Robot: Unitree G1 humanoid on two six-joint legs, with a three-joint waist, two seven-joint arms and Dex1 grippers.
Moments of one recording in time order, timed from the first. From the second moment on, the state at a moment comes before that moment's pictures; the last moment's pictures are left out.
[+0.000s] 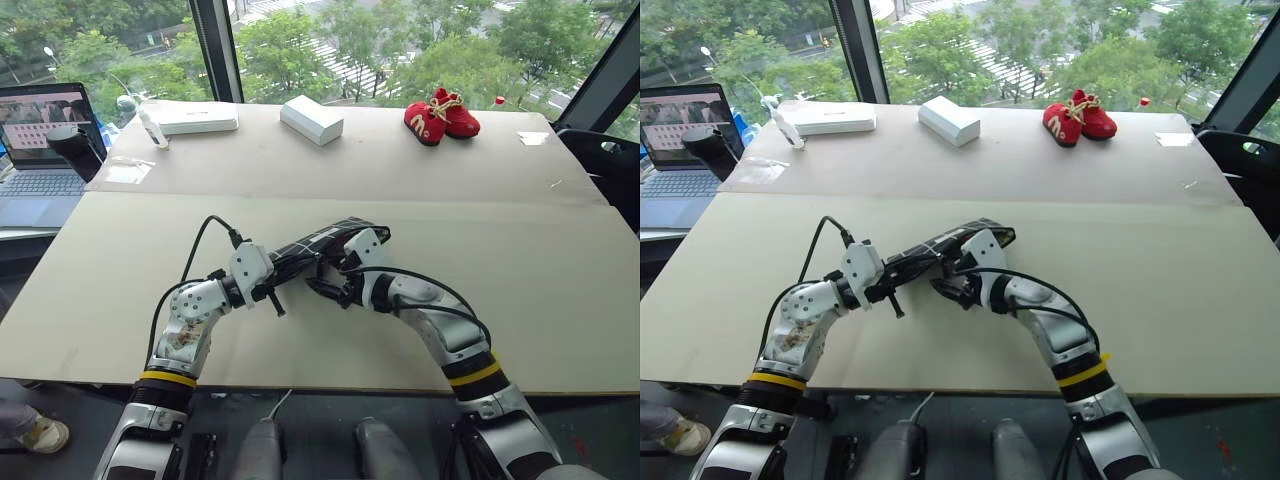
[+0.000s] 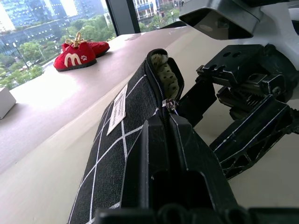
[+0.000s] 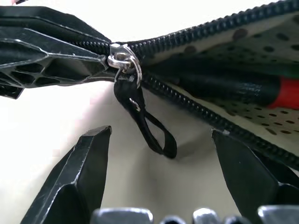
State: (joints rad) left arm -0.39 0.38 -0.09 0.20 -0.20 -0.21 -0.88; right arm -0.52 -0.25 0.26 0.06 0.27 0.55 0.57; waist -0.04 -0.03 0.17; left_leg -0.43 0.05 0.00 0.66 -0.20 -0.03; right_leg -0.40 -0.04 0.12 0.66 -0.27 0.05
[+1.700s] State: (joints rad) left arm -0.40 0.37 -0.08 0.21 -0.20 -0.20 -0.88; right arm -0.55 -0.23 0.16 0.03 0.26 0.66 0.61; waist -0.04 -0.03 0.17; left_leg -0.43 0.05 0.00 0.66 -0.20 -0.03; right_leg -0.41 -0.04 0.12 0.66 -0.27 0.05
